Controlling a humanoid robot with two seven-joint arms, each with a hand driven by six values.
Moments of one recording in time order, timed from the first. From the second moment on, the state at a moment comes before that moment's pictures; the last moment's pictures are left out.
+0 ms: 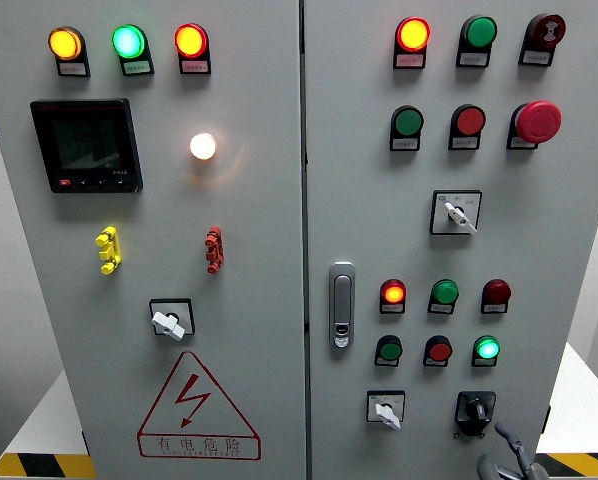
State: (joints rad) left arm 0.04 -0.09 0.04 -0.09 -0.07 -0.02 -0.15; right arm 0.18 0.08 1.36 1.44 -1.43 -0.18 -0.01
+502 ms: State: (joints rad) left arm 0.04 -0.09 0.04 -0.09 -0.07 -0.02 -0.15; right arm 0.05 0.05 1.36 1.55 -1.45 -0.18 -0.01
